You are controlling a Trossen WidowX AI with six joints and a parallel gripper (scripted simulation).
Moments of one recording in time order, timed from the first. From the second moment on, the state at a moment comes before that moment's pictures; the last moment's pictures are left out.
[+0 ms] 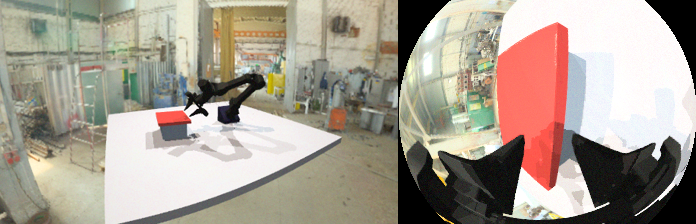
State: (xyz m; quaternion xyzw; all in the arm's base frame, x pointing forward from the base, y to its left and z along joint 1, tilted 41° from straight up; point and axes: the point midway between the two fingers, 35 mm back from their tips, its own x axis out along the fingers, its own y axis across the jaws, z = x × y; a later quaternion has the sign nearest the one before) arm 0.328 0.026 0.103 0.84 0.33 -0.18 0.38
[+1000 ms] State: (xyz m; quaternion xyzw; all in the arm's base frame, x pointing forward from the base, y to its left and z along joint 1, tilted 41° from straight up) arm 0.343 0.039 0.088 0.85 0.33 -0.18 0.38
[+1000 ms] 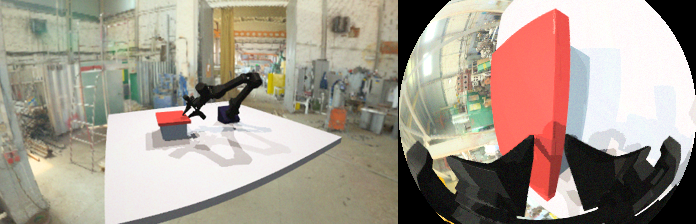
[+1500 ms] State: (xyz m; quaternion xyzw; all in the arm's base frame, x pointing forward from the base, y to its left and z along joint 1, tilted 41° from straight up) arm 0.343 0.038 0.089 0.85 0.33 -0.18 0.38
